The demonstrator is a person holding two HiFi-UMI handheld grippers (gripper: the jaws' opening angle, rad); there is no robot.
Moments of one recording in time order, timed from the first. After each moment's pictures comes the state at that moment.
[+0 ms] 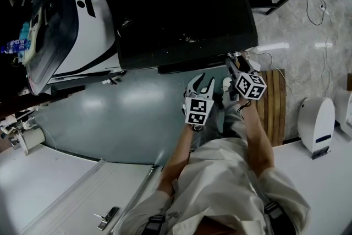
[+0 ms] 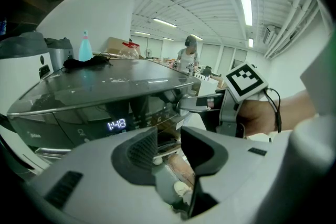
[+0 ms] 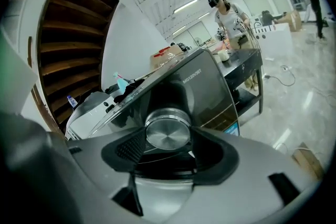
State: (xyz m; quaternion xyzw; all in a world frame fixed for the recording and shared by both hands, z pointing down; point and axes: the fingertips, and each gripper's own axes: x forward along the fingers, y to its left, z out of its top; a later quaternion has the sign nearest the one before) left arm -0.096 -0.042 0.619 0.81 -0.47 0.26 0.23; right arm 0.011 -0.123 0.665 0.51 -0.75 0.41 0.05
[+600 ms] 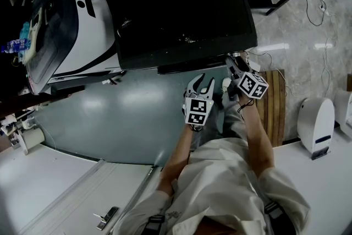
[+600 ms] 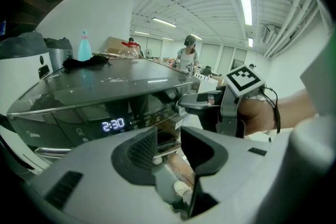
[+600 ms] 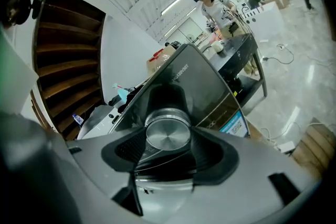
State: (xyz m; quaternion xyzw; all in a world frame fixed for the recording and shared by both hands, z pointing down) left arm -0.094 -0.041 0.619 0.81 -0.47 0.26 0.23; right arm 0.013 -0.123 0.666 0.49 -0.73 0.48 -0.02
